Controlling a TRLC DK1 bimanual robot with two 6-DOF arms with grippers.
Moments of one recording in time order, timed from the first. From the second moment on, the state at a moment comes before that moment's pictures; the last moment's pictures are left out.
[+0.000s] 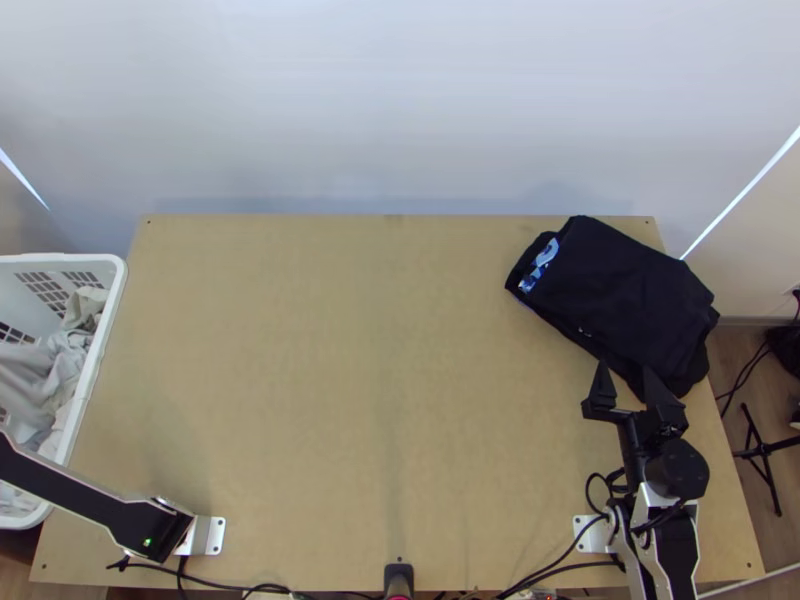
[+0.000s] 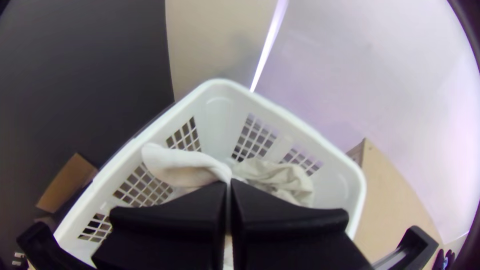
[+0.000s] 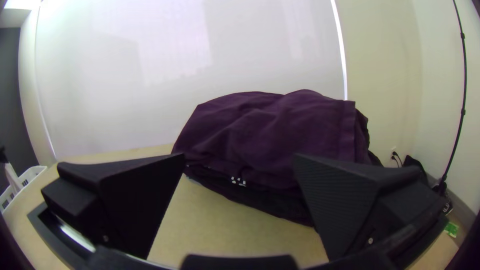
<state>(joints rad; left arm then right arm) 1.14 2.24 2.22 -0.82 0.38 0.31 0.03 0.00 0.05 -0.10 0.11 0.19</state>
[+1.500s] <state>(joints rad) -0.45 1.10 1.57 -0.94 0.00 -0.18 0.03 0.00 0.05 -0.10 0.11 0.19</state>
